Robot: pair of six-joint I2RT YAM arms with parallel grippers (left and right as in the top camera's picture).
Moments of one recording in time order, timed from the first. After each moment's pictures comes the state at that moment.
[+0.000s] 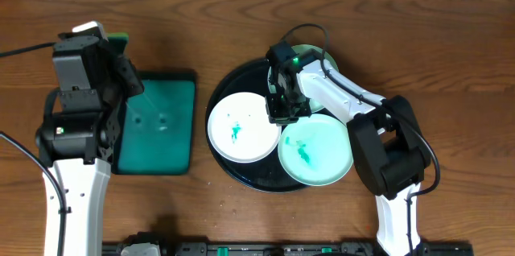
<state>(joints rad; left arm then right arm) 0.07 1.16 1.20 -0.73 -0.11 -0.24 0.53 2.15 1.55 -0.98 -0.26 0.39</state>
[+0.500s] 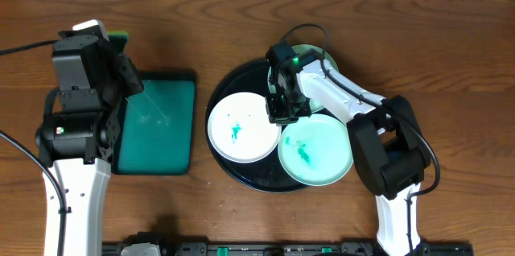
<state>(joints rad) 0.07 1.16 1.20 -0.71 -0.11 -0.22 0.53 2.15 1.55 -0.98 -0.26 0.39</state>
